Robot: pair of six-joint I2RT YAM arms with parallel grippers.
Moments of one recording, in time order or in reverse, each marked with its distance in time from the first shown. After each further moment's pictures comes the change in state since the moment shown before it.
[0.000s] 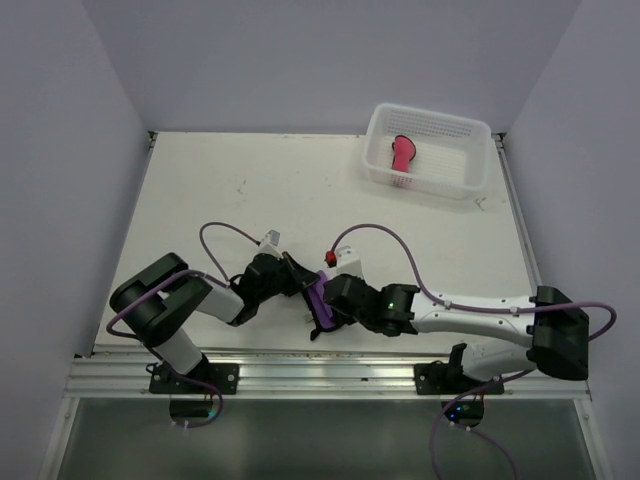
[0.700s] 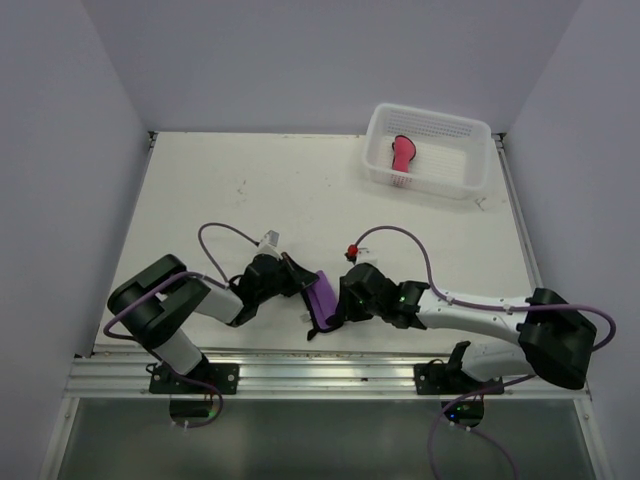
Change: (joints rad) left arm 0.000 -0.015 -0.004 -0.016 -0.019 0.000; right arm -0.204 -0.042 -0.211 0.242 -0.306 0.135
